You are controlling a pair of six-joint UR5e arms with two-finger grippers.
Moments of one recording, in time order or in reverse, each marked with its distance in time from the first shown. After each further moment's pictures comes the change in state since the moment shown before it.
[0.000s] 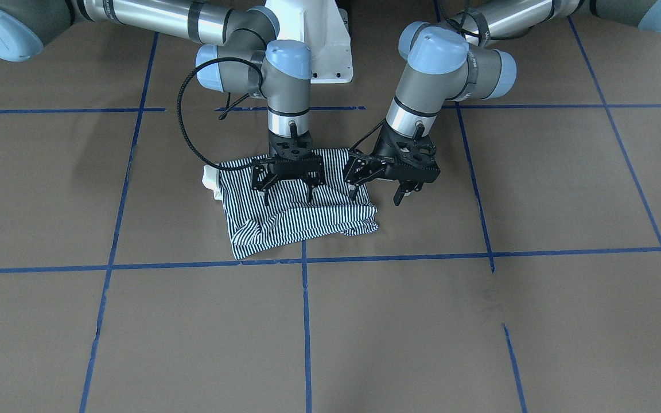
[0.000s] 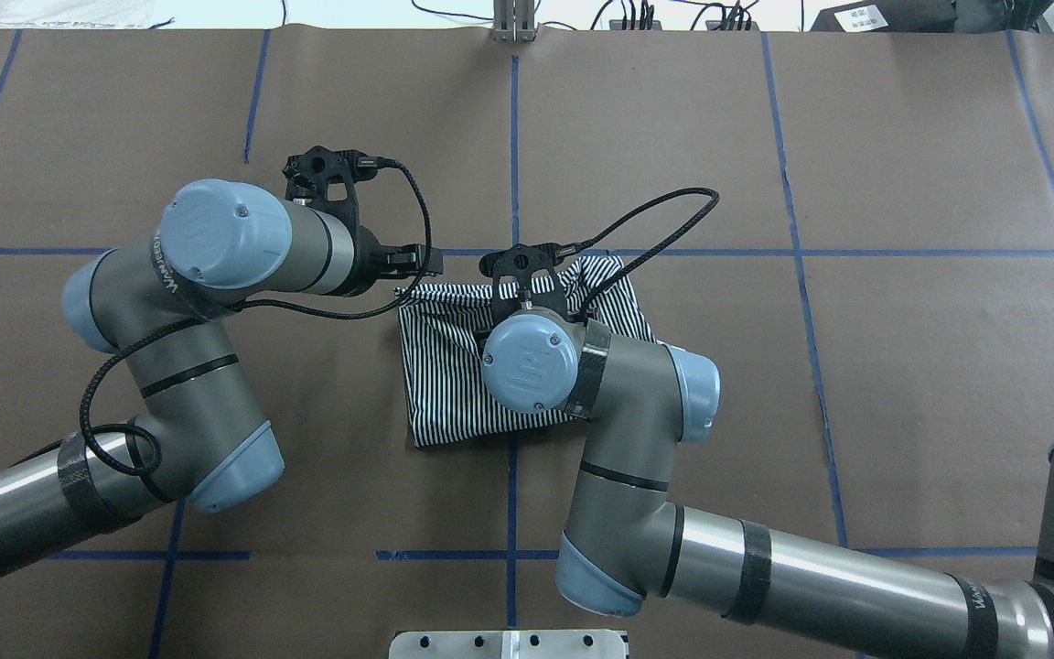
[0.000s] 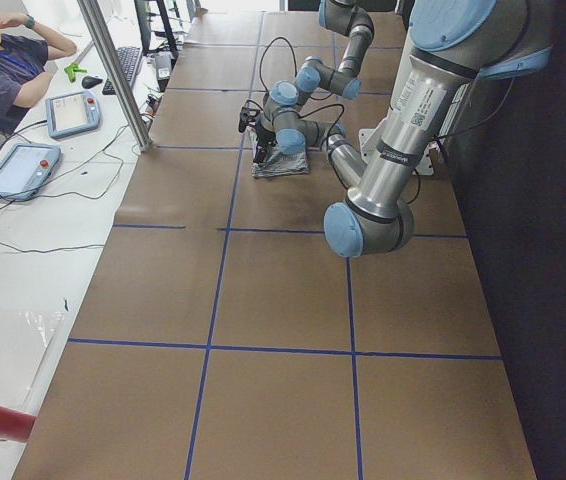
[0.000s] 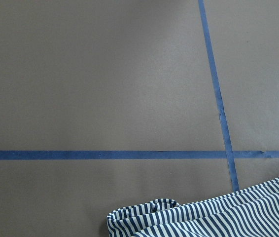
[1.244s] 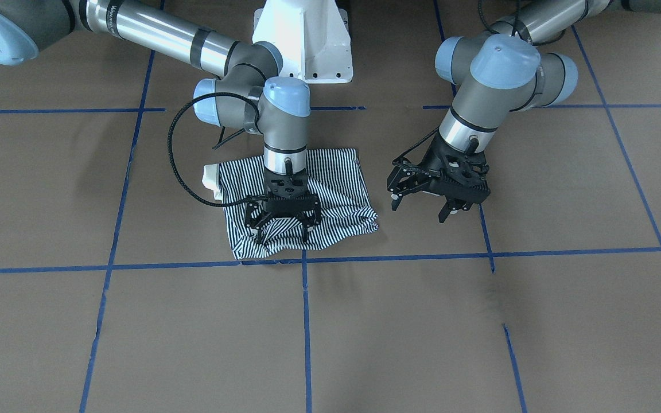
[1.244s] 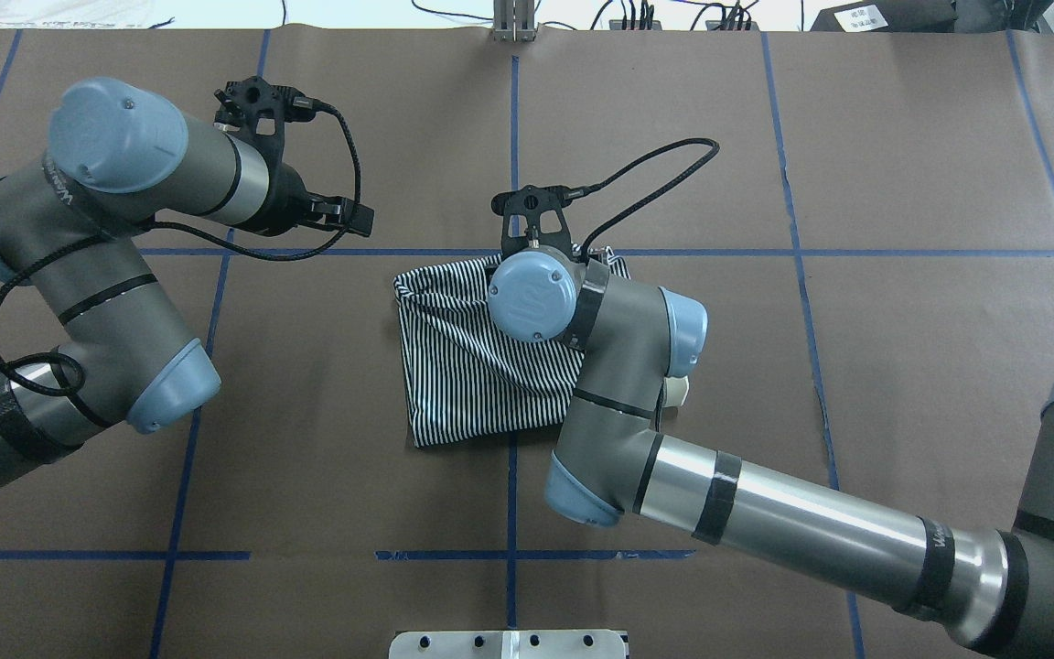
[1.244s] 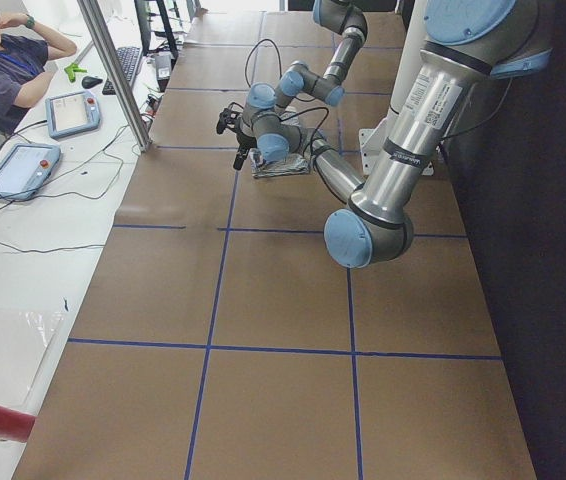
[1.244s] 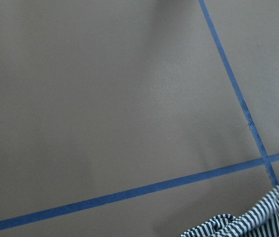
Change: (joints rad) left arm -0.154 0.047 -0.006 0.003 -0.173 0.282; right arm 0.108 0.097 -0.225 0.130 -0.023 0.002
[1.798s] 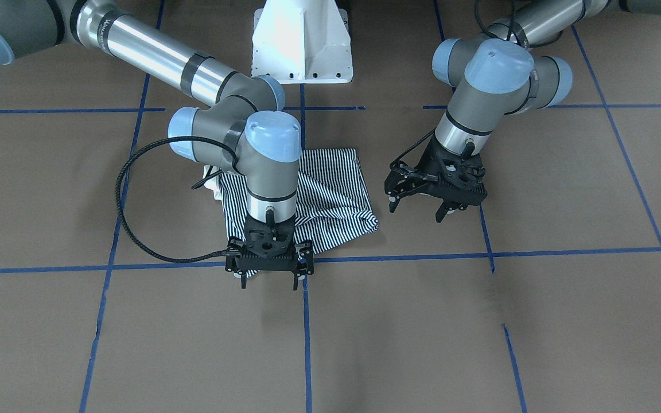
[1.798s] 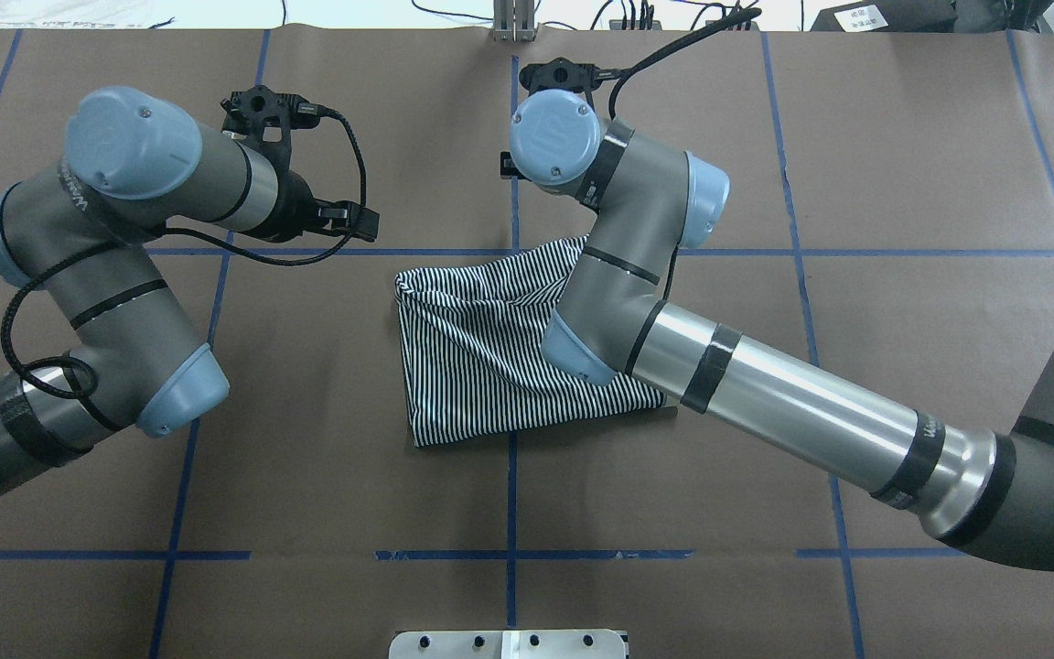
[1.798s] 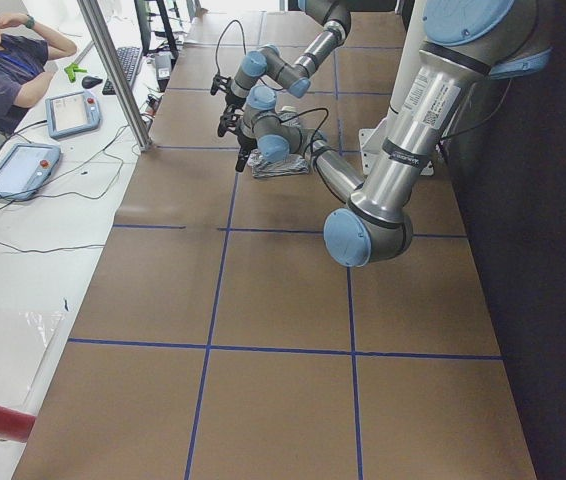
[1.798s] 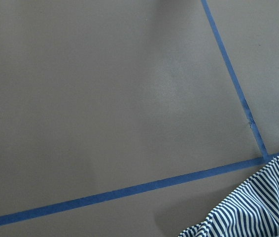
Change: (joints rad) left arm 0.027 -0.016 0.029 0.007 0.013 -0.079; right arm 0.186 0.097 -0.096 0.012 0.228 0.021
